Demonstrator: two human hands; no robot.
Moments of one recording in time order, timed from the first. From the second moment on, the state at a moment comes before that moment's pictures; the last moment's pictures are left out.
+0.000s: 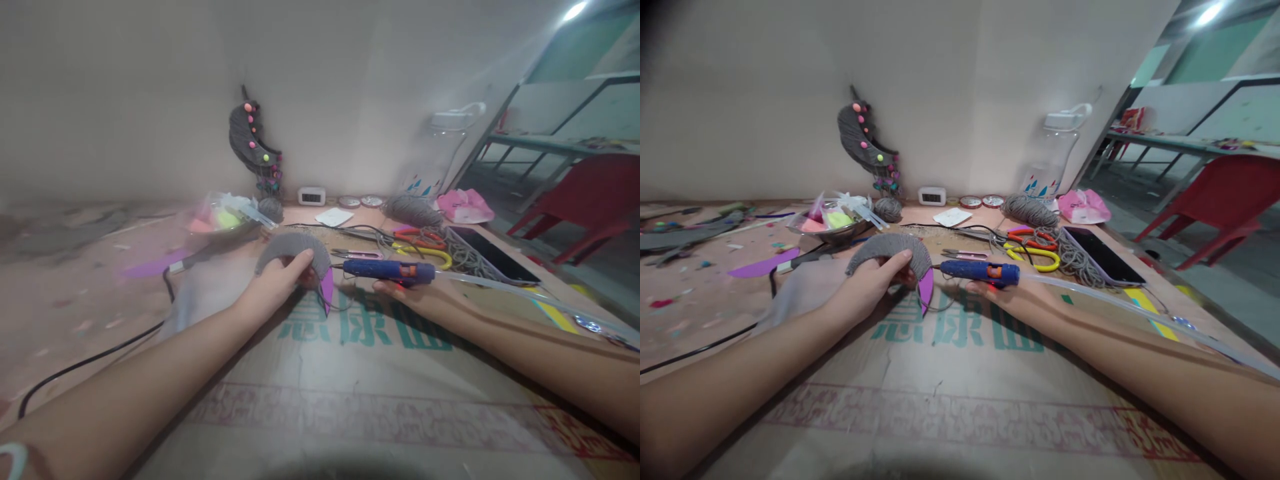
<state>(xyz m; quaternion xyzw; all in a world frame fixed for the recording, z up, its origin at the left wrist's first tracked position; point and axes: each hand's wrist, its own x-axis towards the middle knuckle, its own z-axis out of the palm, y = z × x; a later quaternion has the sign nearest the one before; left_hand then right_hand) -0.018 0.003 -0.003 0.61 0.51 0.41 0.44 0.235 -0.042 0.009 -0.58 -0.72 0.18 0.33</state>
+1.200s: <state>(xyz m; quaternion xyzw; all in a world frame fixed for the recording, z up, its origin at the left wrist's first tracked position) -0.016 0.006 -0.008 0.61 0.52 0.40 0.45 0.244 0.104 0.064 -0.63 -0.70 0.11 0.30</state>
